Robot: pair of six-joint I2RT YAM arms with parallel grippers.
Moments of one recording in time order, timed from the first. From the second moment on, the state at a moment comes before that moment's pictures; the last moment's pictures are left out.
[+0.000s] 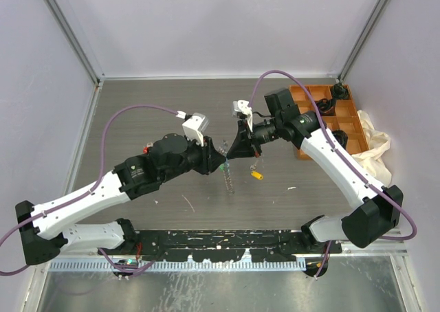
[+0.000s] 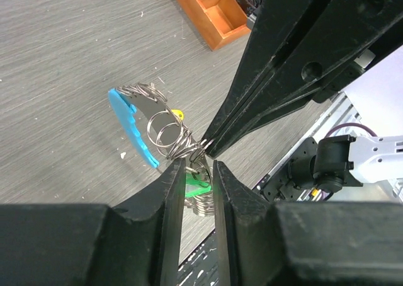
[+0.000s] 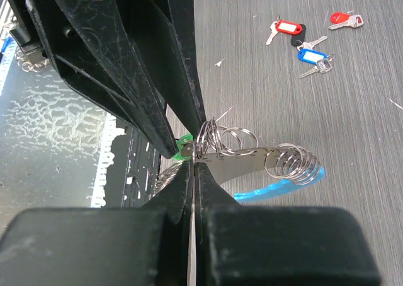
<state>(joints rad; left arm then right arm) -1.05 1.08 1.06 -0.32 -0.15 -0.53 0.50 1.35 1.32 -0.76 -1.09 -0.49</state>
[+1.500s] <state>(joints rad) -0.83 1.01 1.01 -0.28 -0.07 -0.59 0.51 1.35 0.93 0.41 -1.01 0.26</state>
